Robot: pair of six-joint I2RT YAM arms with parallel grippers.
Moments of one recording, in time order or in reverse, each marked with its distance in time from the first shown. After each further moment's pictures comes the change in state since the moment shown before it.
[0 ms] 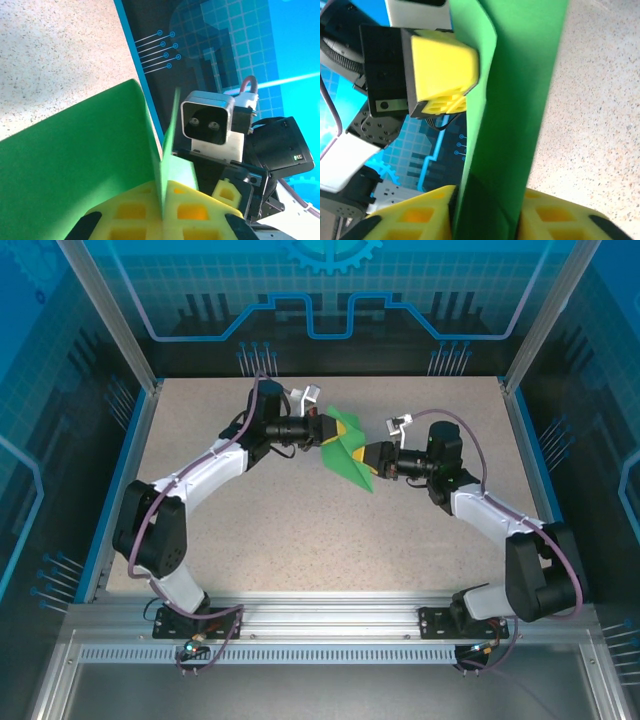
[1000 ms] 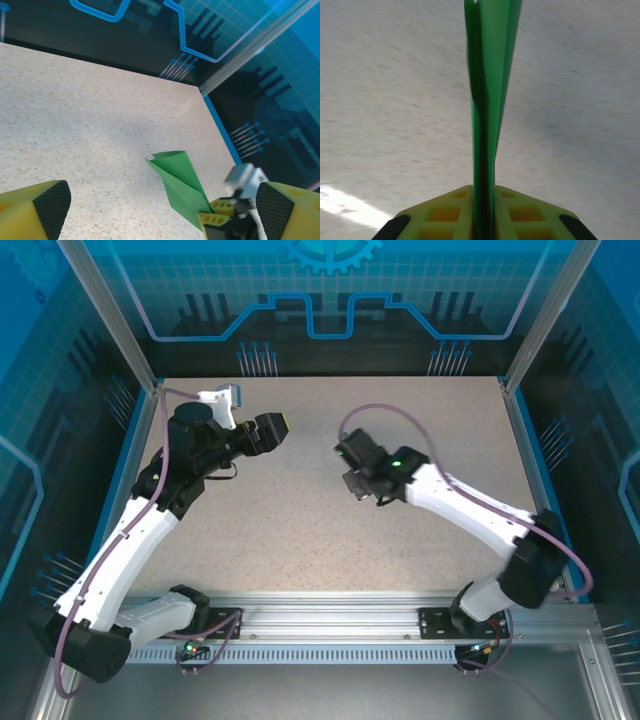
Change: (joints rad) left arm 0.058 -0.620 -0.137 -0.432 -0.662 0.321; right arm 0.547 0.158 0.580 -1.318 1.447 -0.813
